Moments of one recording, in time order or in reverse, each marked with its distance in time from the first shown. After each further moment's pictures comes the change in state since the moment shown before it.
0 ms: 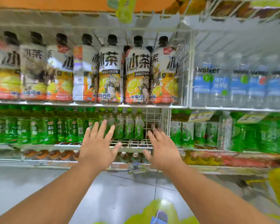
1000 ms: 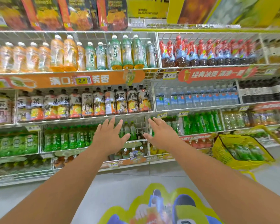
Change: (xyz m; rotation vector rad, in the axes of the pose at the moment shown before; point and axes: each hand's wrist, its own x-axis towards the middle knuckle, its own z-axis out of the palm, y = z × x) left_hand -0.356 -0.085 -0.279 -0.114 0.103 0.248; right_hand -0.406 -0.165 -0.227 0.077 0.219 0.153
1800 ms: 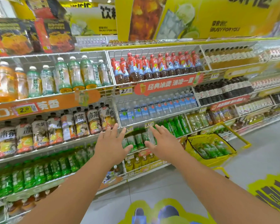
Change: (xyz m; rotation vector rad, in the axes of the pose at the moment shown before) left_hand 0.060 0.182 -0.045 0.059 0.081 0.256; right_hand -0.058 0.167 -0.046 0.095 0.149 0.194
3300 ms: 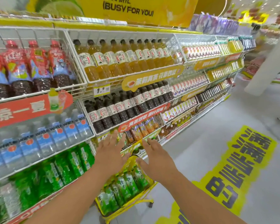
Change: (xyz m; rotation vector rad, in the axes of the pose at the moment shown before) left_hand 0.563 0.652 0.050 -0.219 0.010 0.292; right_hand 0.170 0.747 -0.112 -0.001 -0.012 0.300
